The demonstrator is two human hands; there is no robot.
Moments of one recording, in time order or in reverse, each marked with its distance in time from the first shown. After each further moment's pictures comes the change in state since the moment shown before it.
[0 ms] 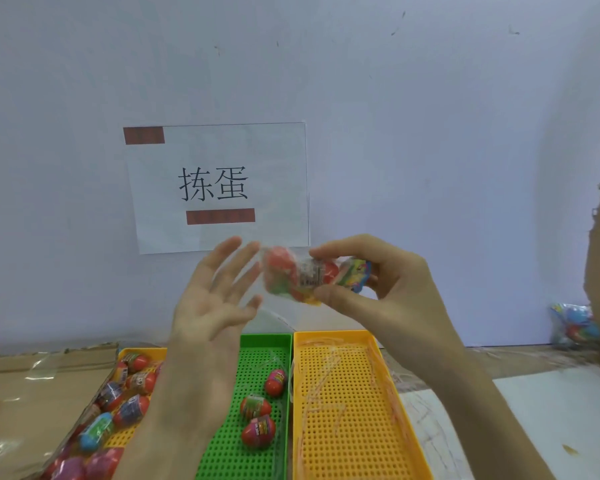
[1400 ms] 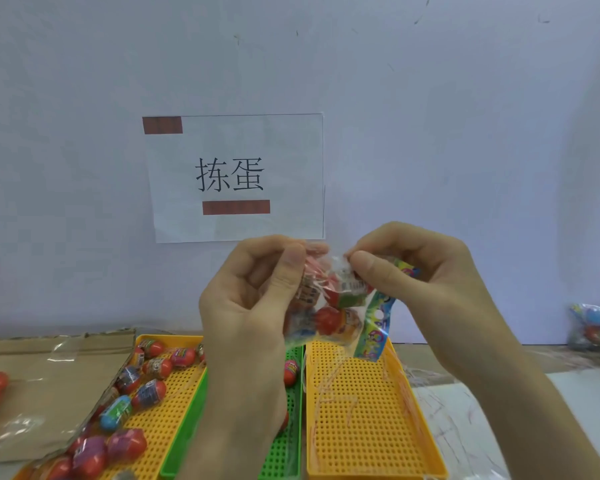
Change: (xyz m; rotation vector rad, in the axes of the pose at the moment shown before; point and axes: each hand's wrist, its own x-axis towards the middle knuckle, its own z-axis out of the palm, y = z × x) left_hand -0.014 0.017 0.050 0.021 0.233 0.149; right_hand 0.000 -0.015 -0.005 0.083 -0.032 -0.038
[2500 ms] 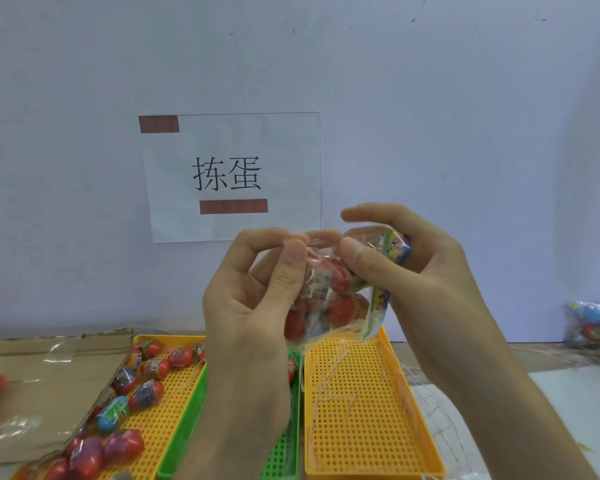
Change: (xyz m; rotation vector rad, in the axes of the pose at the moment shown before) left_hand -0.005 0.003 0.001 -0.127 -0.143 0.016; right_hand -0.002 -0.013 0.016 0.178 0.105 0.158
